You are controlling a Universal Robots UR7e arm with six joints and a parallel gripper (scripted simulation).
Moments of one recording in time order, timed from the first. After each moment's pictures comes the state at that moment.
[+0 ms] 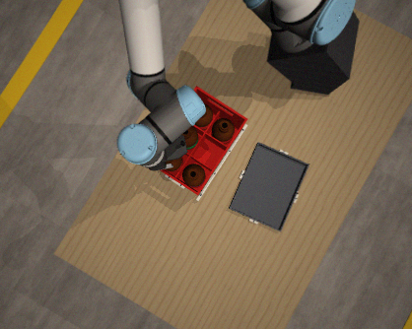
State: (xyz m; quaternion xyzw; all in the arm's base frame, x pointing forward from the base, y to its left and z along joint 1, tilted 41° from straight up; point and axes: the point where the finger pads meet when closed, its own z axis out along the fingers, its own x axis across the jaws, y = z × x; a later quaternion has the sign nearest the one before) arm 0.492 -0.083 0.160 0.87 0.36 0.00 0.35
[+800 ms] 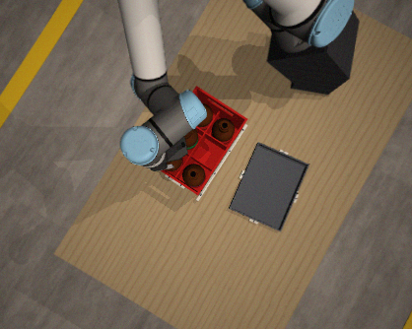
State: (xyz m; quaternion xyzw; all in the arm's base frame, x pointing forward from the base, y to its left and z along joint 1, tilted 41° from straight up) arm 0.498 -0.097 0.143 0.87 0.36 0.00 0.35
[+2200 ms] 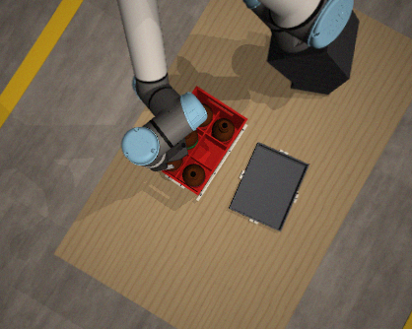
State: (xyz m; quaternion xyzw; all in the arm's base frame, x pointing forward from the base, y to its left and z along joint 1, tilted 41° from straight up) arm 0.500 -0.103 0.135 0.87 0.36 0.00 0.35
